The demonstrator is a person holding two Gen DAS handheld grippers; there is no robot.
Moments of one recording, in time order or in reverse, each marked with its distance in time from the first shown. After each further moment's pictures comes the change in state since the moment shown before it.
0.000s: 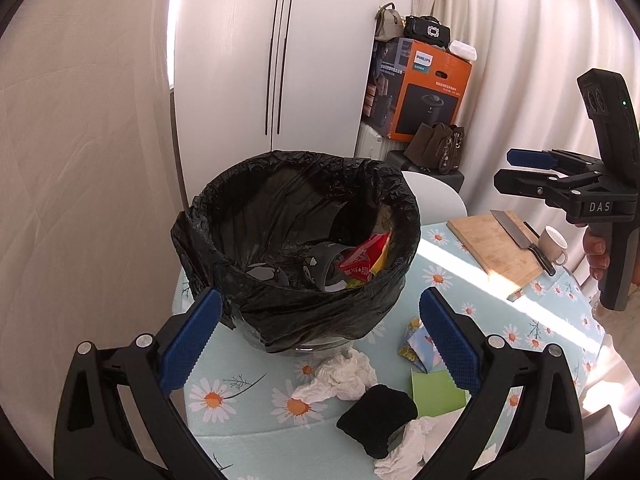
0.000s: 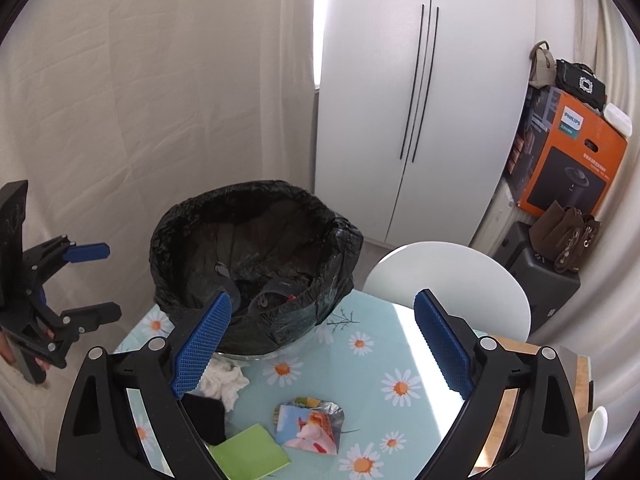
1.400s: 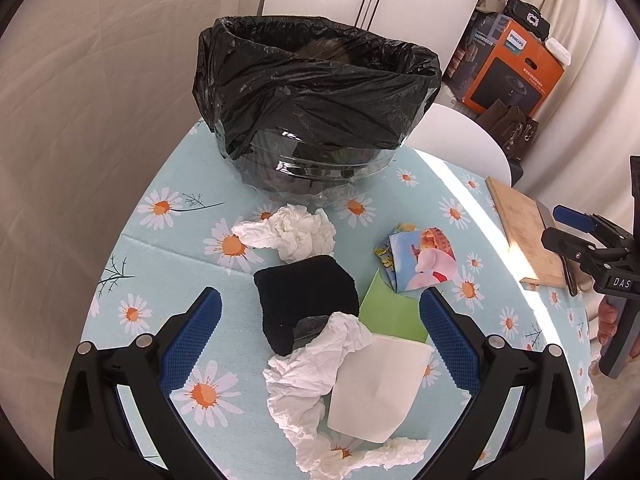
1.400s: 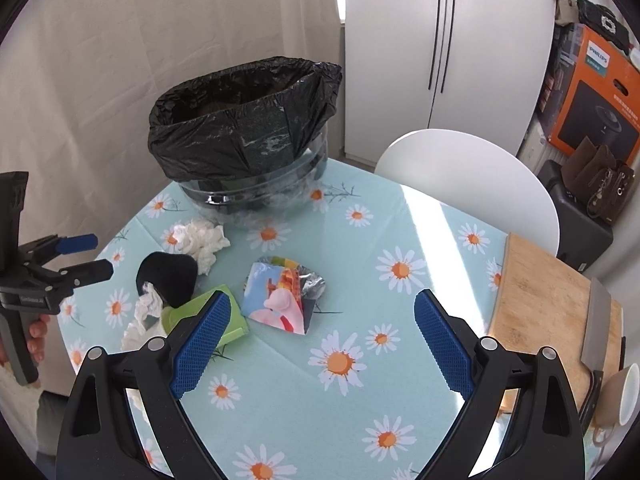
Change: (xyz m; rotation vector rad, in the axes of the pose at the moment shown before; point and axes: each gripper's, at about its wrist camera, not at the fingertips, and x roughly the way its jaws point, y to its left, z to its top) left arm 0.029 -0.084 -0.111 -0.351 0.212 0.190; right arm 0.018 -0.070 -0.137 -0.028 0.197 0.162
